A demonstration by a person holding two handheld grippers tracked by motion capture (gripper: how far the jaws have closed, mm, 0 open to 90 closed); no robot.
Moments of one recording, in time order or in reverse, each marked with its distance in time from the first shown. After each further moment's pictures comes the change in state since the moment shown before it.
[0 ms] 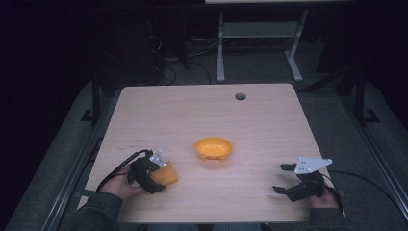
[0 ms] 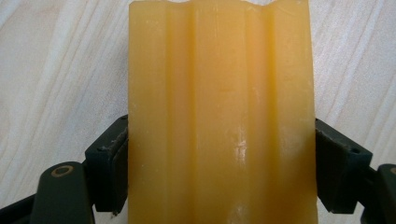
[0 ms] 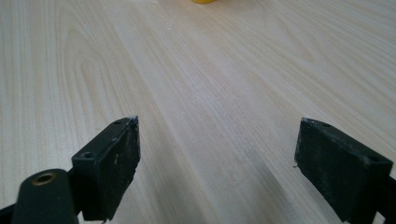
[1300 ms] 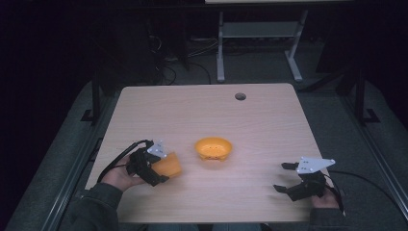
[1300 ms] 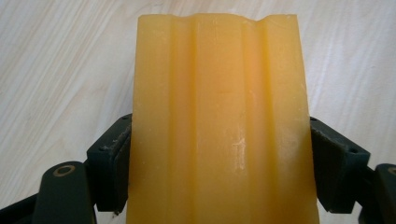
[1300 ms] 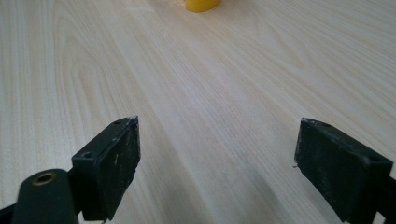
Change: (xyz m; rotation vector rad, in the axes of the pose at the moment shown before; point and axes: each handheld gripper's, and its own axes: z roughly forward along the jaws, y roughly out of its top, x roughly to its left) left arm 0.000 0.027 -0.038 -0.099 0.021 0.077; right arm 0.000 0.000 -0.004 -0.025 -0.018 0.000
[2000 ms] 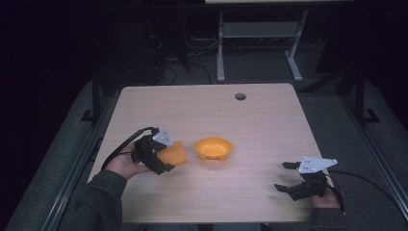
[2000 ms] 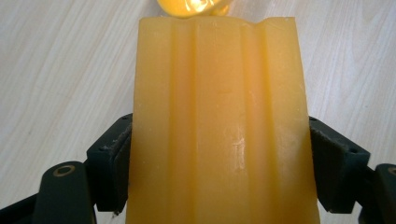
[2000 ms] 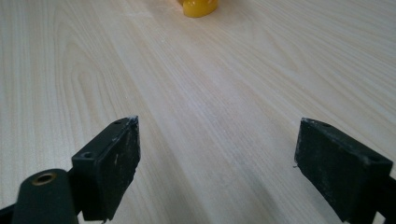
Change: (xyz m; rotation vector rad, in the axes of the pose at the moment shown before) left arm 0.010 0.038 -0.018 -0.021 0.025 0.044; right arm -0.002 -0.001 -0.003 -0.020 -0.001 0.006
